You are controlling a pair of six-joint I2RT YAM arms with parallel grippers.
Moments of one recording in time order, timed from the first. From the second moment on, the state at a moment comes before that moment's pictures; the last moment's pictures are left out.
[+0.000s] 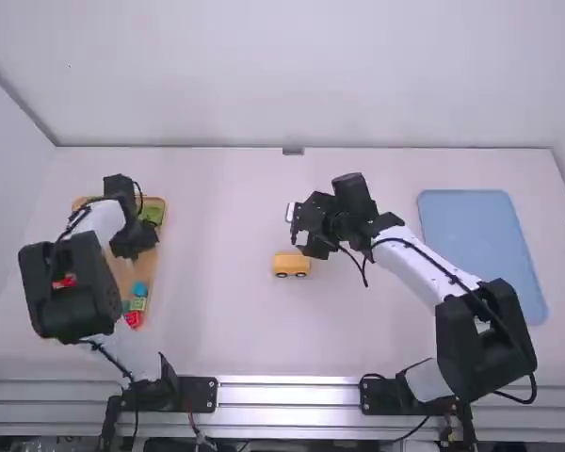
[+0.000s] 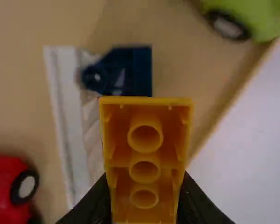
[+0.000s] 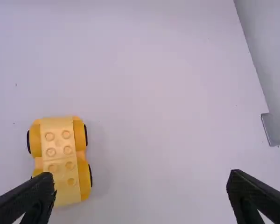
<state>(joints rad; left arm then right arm) 0.33 1.78 1.14 -0.72 -0.15 -0.19 0.42 1.58 0.99 -0.28 -0.43 -0.99</state>
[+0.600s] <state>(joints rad) 0.10 1.19 0.74 -0.18 0.47 0.14 0.32 1.77 1.00 0.48 -0.96 -0.49</state>
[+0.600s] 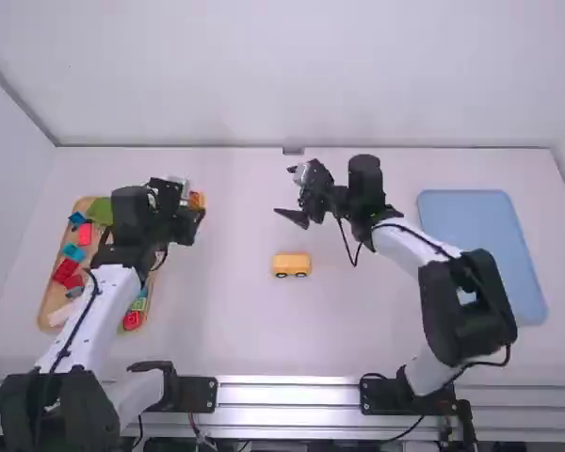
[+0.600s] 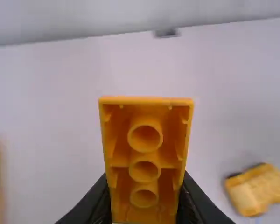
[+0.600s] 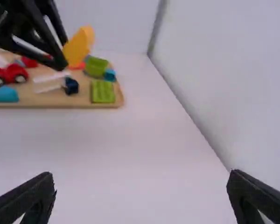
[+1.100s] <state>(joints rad) -0.05 1.34 0.63 0.31 0.96 0.24 0.38 1.98 1.12 0.92 -1.49 0.10</state>
